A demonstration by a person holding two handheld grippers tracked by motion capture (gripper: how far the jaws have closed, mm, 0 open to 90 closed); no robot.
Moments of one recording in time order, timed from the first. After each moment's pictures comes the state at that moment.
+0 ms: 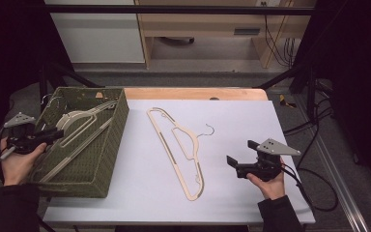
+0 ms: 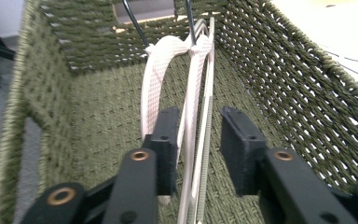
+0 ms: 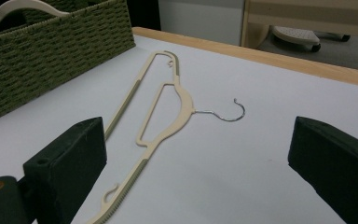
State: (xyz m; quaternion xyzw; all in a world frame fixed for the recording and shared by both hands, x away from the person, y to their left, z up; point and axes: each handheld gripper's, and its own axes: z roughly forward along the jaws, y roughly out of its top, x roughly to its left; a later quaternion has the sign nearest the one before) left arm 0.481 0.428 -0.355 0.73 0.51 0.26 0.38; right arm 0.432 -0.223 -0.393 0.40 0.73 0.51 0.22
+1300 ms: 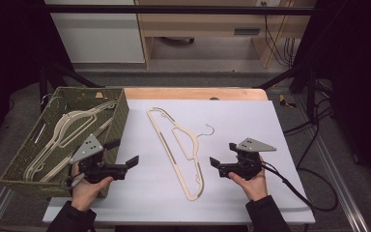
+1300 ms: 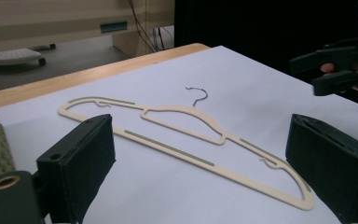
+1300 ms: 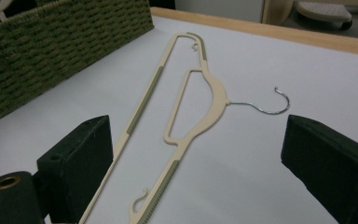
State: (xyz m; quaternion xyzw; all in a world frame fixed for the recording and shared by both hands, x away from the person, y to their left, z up) left arm 0.422 0.235 -0.372 0.74 0.33 0.19 0.55; right arm 0.446 -0.177 -0.407 0.40 0.75 0.49 0.18
